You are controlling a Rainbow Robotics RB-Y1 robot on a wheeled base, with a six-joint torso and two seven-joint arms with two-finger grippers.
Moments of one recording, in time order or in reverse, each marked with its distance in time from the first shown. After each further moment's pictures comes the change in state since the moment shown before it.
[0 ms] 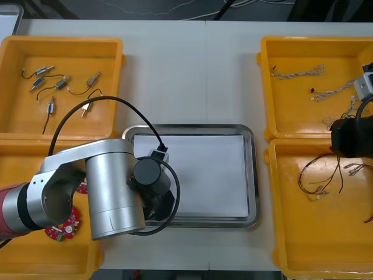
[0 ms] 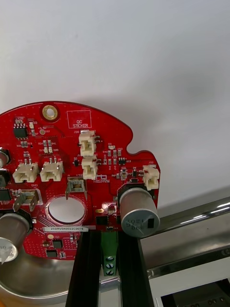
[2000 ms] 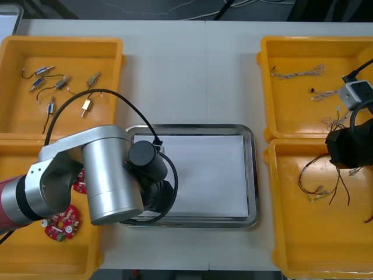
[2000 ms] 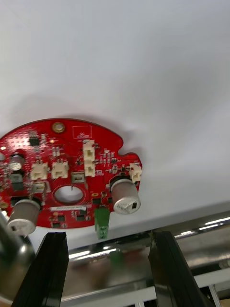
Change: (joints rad) right arm -0.008 -0.192 0.081 0.034 -0.219 0.000 -0.055; left arm 0.000 -0.002 0.071 0.032 0.077 -0.006 0.031
